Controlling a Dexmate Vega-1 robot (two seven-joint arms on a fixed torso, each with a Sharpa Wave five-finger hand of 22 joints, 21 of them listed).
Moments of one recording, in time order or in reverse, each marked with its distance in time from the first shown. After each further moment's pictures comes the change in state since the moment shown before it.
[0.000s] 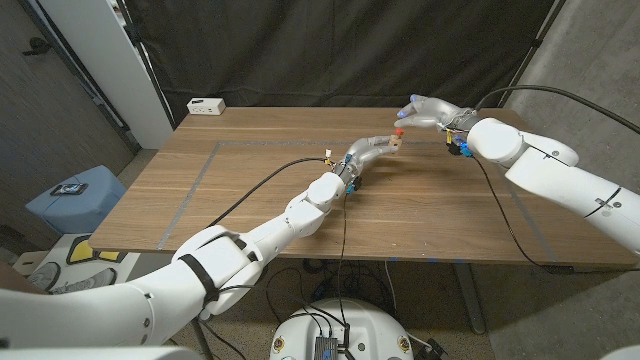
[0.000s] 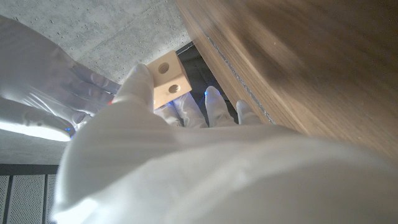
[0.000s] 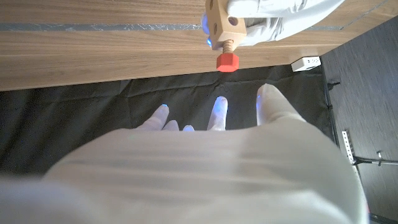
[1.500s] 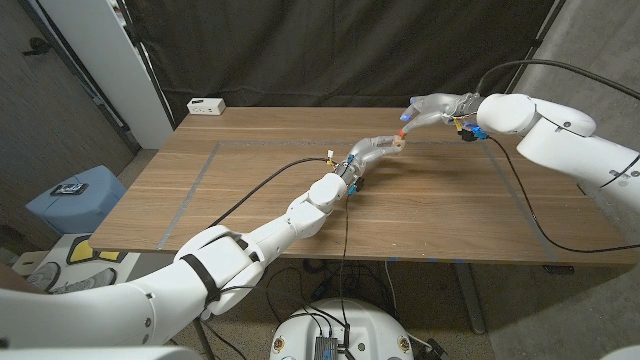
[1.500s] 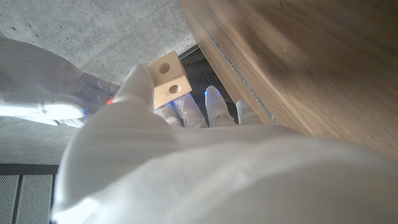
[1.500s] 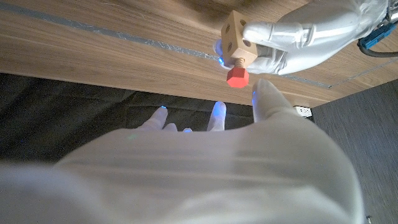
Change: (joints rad) left arm 0.005 -0.004 0.006 -0.004 0.000 -0.035 -0.017; left_hand 0.004 0.004 0.002 0.002 -0.001 0.001 -0.005 0.000 0.001 0.002 -0.002 -0.002 0.000 0.000 0.000 0.000 0.002 -0.002 -0.002 0.000 0.000; right arm 0.195 -0.094 -0.086 -0.004 -0.107 -0.036 0.309; right_hand 0.067 0.006 0.028 -0.044 0.008 -0.057 -0.047 -0.031 0.007 -0.041 0.006 -0.004 0.000 -0.043 0.007 -0.006 -0.004 -0.032 0.011 0.000 -0.002
